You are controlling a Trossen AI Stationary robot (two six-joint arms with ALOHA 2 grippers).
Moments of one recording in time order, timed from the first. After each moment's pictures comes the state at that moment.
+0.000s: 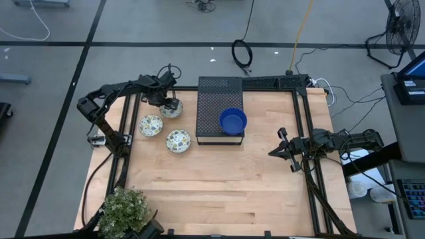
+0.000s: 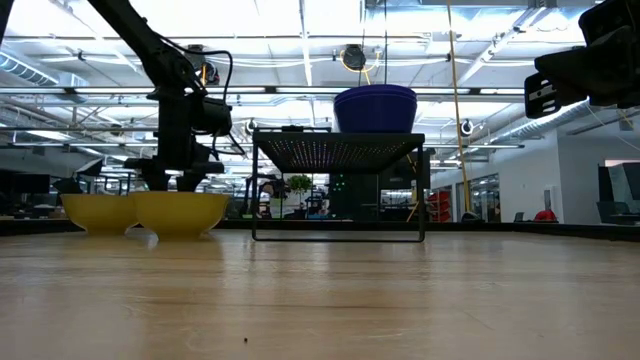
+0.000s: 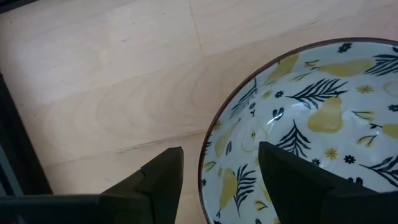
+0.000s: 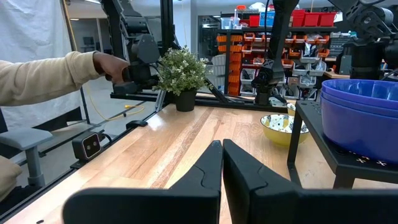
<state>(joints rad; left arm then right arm) 0.86 1.65 1.02 -0.81 -0.11 -0.44 0.12 0.02 0.02 0.04 -0.16 0.01</state>
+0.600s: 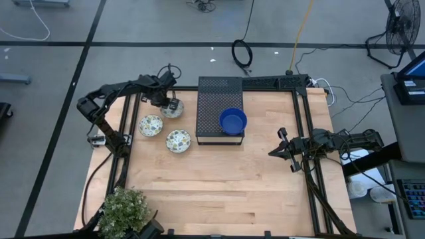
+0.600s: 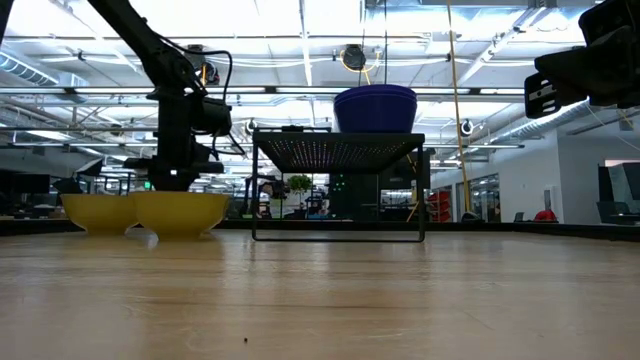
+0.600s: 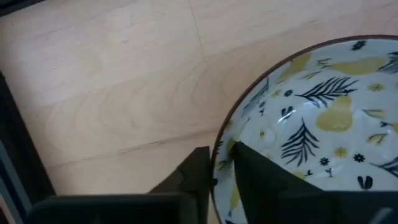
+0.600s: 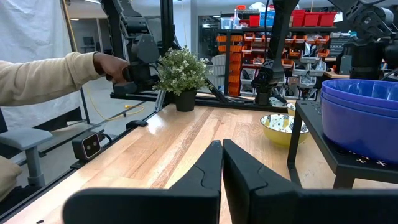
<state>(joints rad) 0.86 1.65 1.02 -0.81 -0.11 -0.43 0.12 0.02 0.02 0.04 -0.16 0.01</state>
